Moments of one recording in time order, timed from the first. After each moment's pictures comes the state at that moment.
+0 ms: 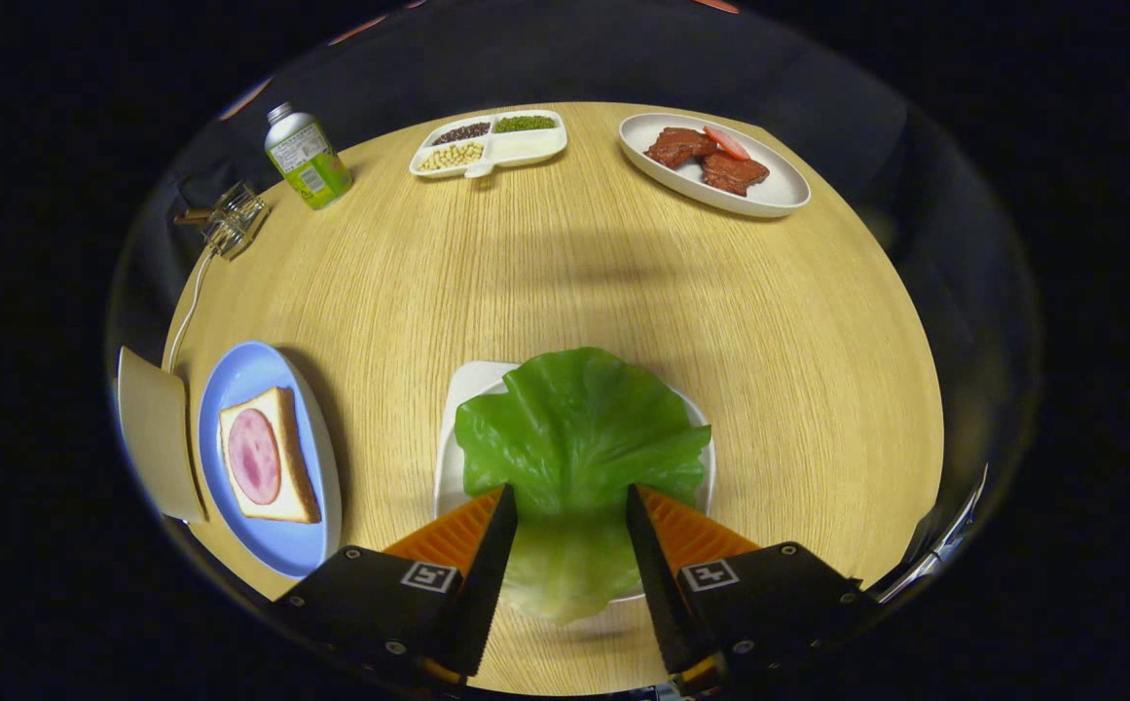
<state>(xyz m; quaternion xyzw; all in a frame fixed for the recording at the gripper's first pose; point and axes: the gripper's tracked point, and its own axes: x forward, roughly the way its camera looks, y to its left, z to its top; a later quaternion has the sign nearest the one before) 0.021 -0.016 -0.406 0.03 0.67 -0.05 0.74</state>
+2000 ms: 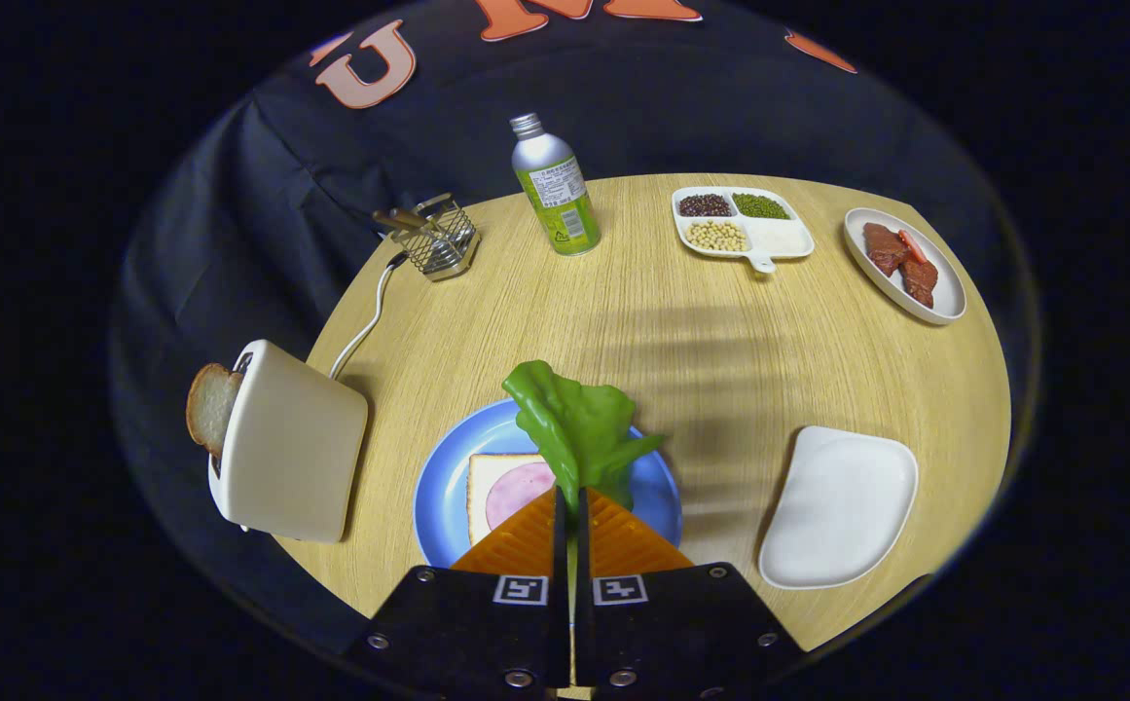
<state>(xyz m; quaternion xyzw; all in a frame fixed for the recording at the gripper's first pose) 0.067 0.177 -0.344 0.10 0.59 0.13 0.79</state>
